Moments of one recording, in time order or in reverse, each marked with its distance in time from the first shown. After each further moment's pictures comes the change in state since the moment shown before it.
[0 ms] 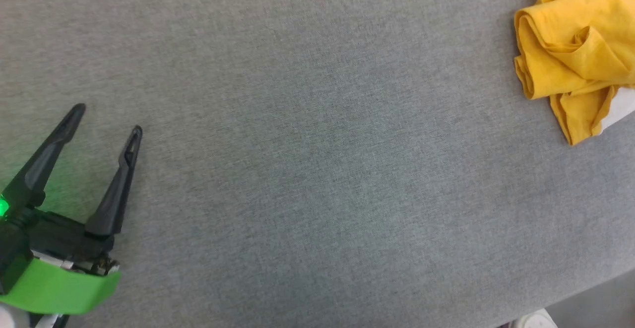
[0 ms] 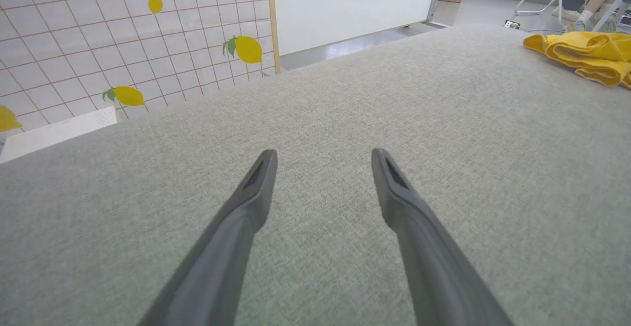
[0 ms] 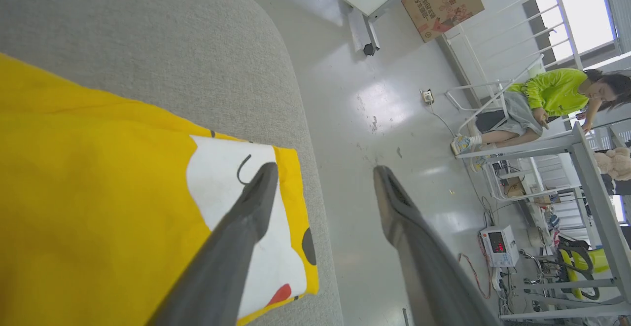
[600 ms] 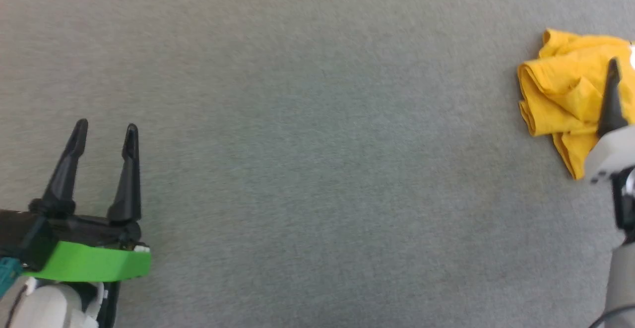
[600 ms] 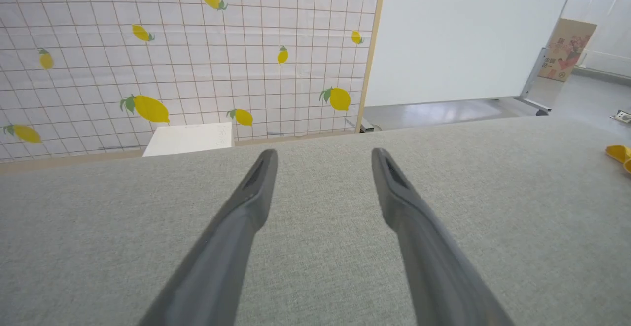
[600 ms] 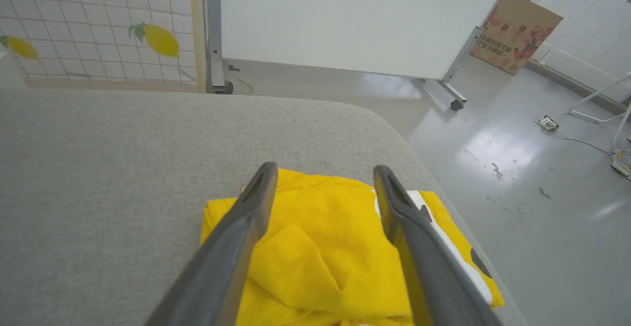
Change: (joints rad) left arm -0.058 -0.264 0.004 0.261 -0.024 0.034 -0.114; right arm 0.218 0.252 -0.042 -0.057 0.168 0.000 -0.276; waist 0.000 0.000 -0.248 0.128
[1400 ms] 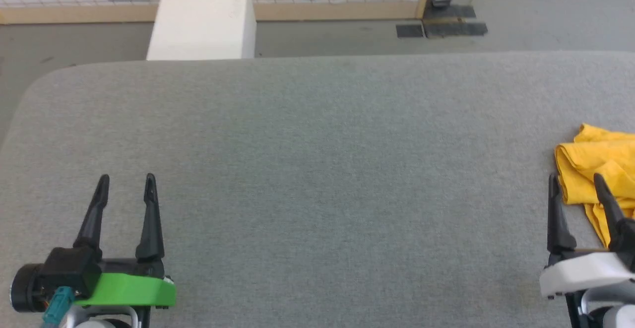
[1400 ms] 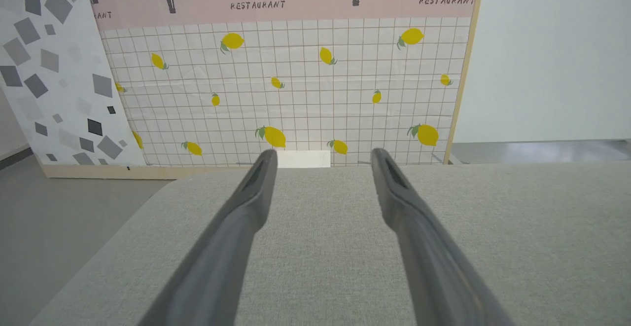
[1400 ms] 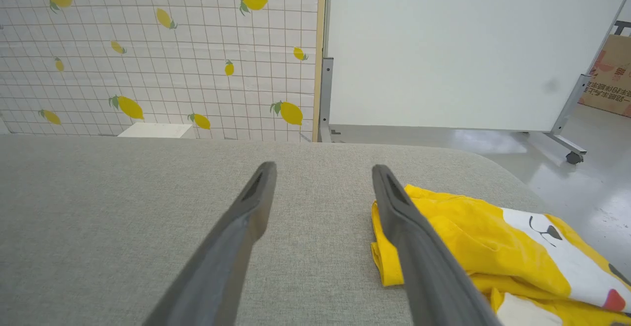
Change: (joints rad) left arm 0.094 -0.239 0.111 0.120 0.219 -0.030 -0.001; right arm 0.406 0.031 0.129 -0.068 0.143 0.000 -0.259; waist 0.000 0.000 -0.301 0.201
